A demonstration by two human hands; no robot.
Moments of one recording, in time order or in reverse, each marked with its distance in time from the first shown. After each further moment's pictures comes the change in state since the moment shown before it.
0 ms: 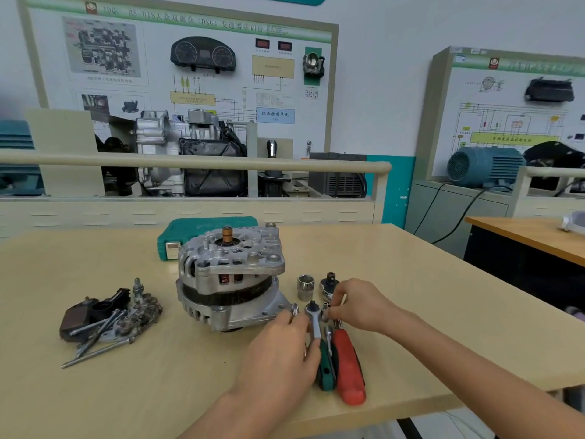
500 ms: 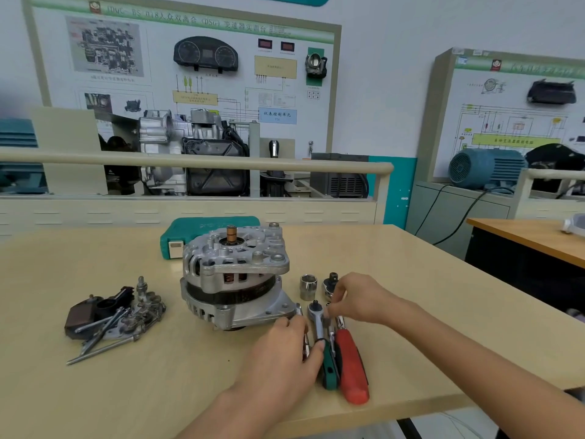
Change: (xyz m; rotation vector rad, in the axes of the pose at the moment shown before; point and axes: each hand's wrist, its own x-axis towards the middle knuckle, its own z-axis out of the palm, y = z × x) left_hand -0.002 0.001 -0.008 -0.012 -0.163 -0.109; right_hand 0.007 -0.006 -0.006 -0.050 -0.037 -0.020
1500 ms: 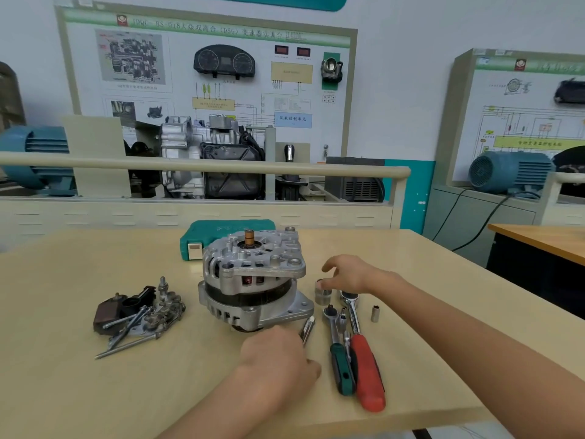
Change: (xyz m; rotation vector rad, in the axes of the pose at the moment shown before) left_hand 0.011 0.000 -0.022 0.359 -0.361 -0.293; right_hand 0.065 -0.014 -0.005 -0.103 -0.059 -0.108
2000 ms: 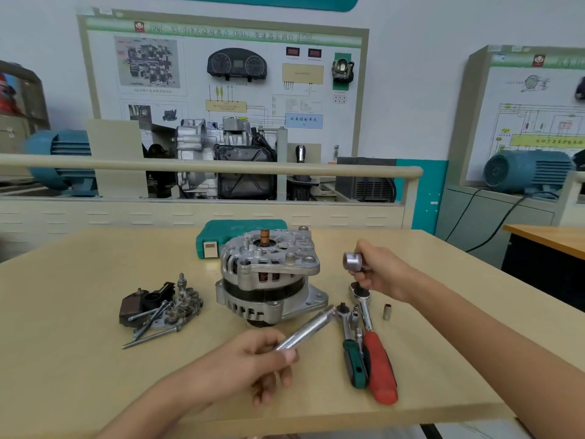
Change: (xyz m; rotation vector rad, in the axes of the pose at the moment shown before) left_hand -0.034 -0.075 -0.005 -1.109 -0.267 0.362; right_hand -0.033 -0.004 -0.012 1.204 0.080 0.184
